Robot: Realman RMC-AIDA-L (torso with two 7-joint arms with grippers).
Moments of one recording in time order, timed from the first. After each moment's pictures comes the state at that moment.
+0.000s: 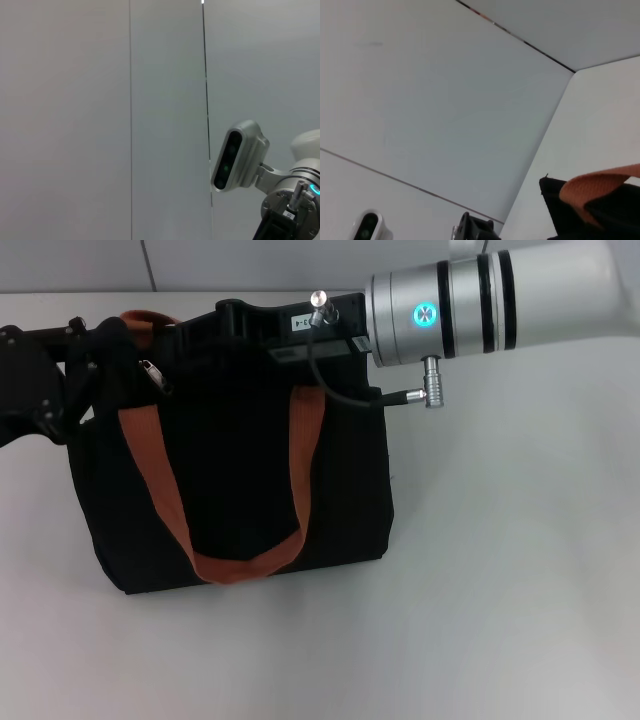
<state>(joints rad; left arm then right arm) -0.45 -2.01 0.42 0.51 1.74 1.82 -0.99 0.99 2.08 -1.36 -0.47 -1.43 -1.21 2.39</state>
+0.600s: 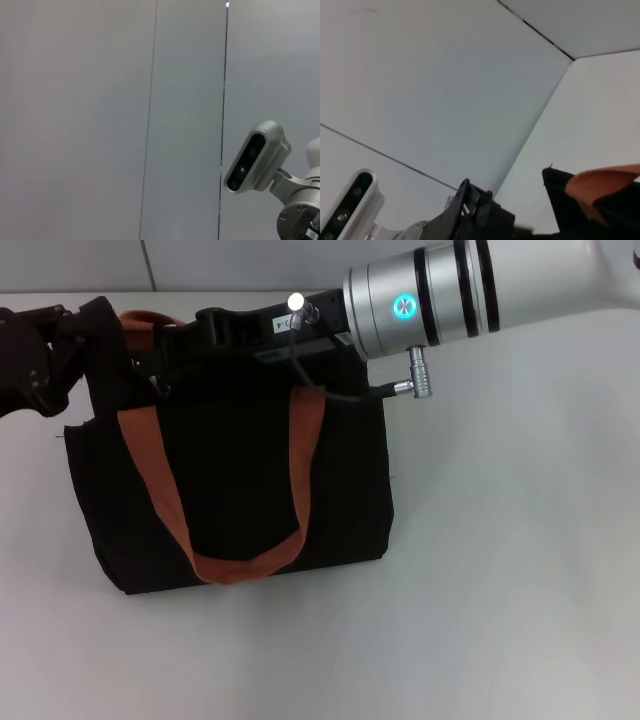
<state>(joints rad) -0.46 -2.00 0.42 0.52 1.72 1.79 -1.11 1.04 2.08 -1.36 -0.49 -1.51 -1.20 2.40</state>
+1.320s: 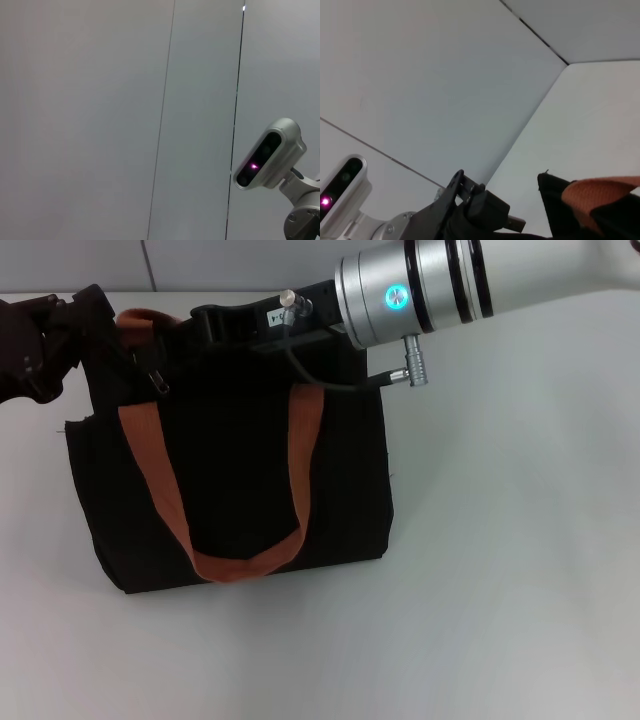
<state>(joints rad) -0.47 -1.99 0.41 0.52 1.72 1.77 -1.15 1.06 2.08 -1.36 -0.53 -1.58 -1.17 2.40</state>
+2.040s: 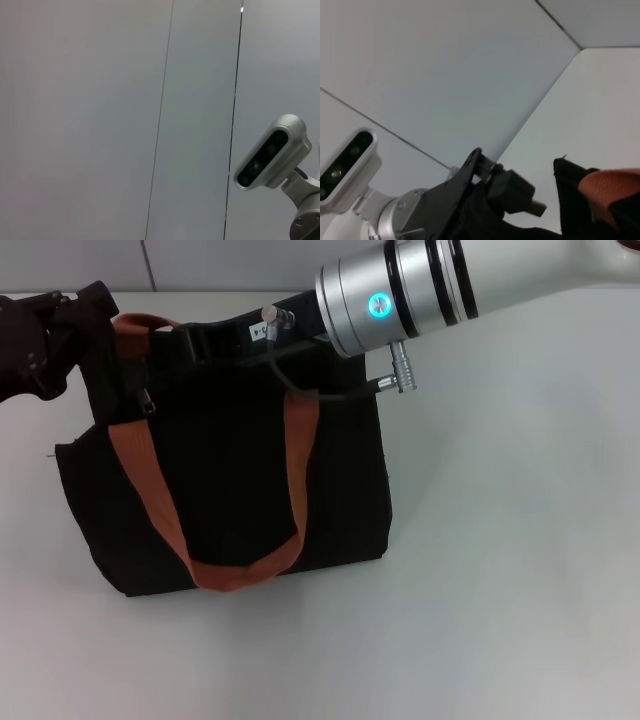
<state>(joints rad) -0.48 -1.99 0.41 0.51 1.72 1.77 -1.15 1.08 2.09 -1.38 -0.53 -1.60 -1.19 2.40</state>
